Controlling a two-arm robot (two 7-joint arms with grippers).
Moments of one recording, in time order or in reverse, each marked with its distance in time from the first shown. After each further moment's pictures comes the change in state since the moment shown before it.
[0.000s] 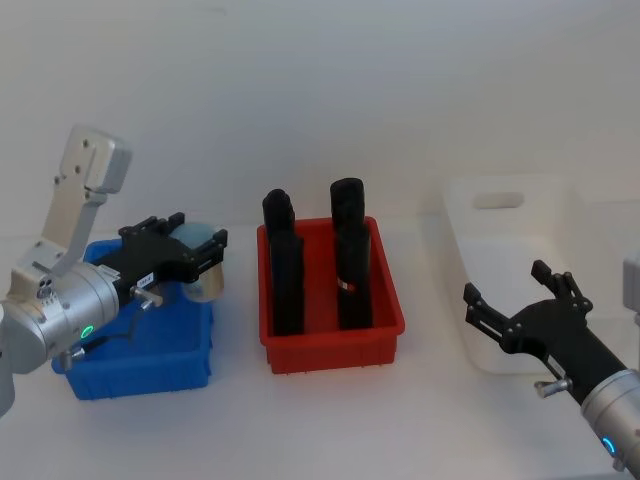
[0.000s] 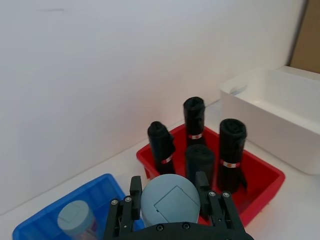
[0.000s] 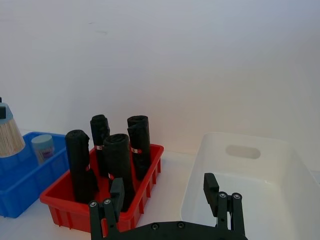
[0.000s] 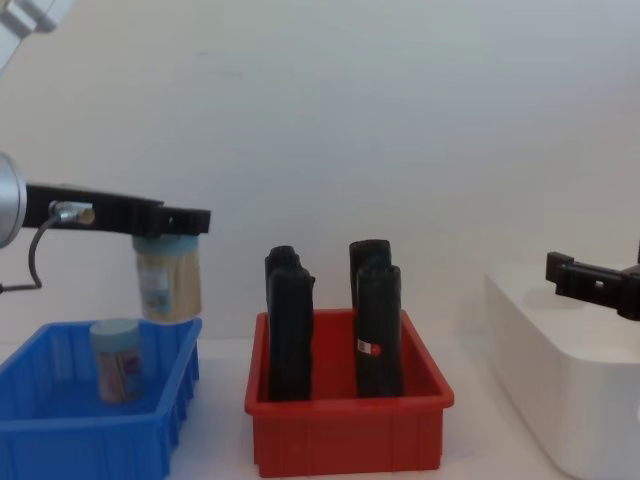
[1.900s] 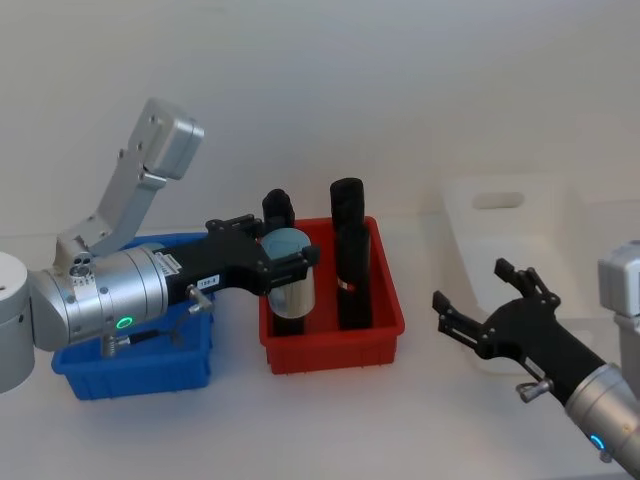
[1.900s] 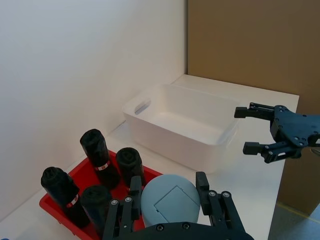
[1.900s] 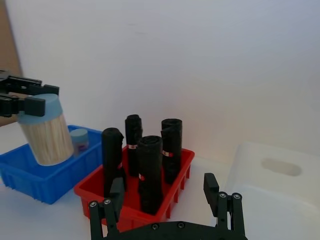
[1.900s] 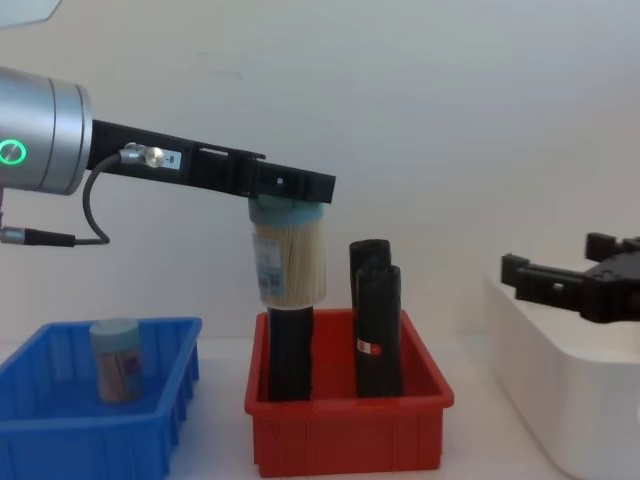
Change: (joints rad) left arm -0.064 -0.009 0.048 -0.071 0.008 0.083 -0.325; right arm 0.042 0.002 -0.005 0.037 -0.015 -0.014 0.166
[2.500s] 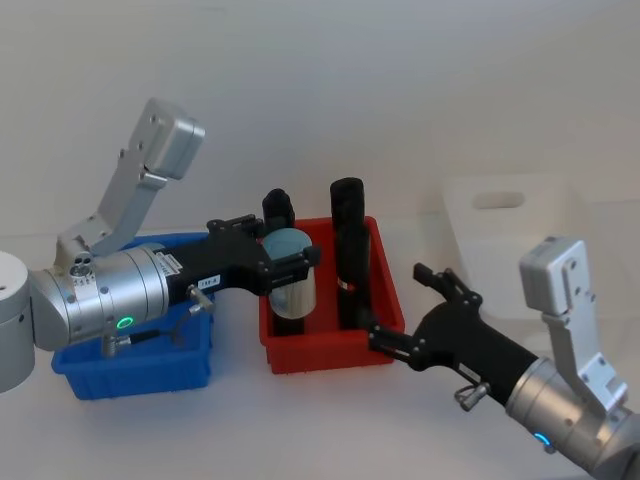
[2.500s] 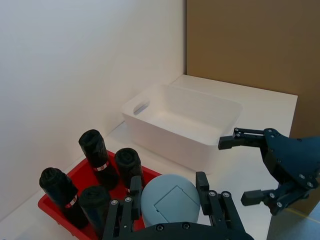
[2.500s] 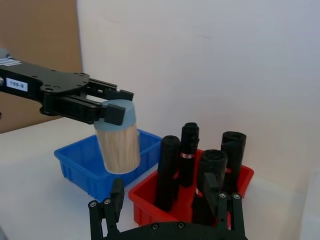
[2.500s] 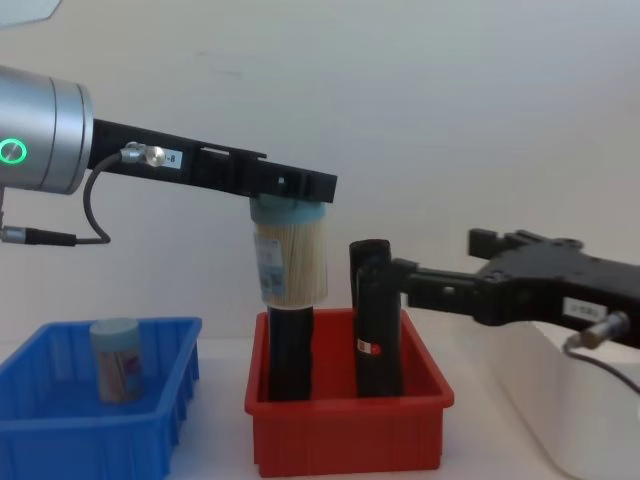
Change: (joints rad) left arm -0.001 0.000 0.001 0.000 0.000 0.001 -0.004; right arm 0.076 -0.064 -0.059 0.040 -0.063 0.022 0.170
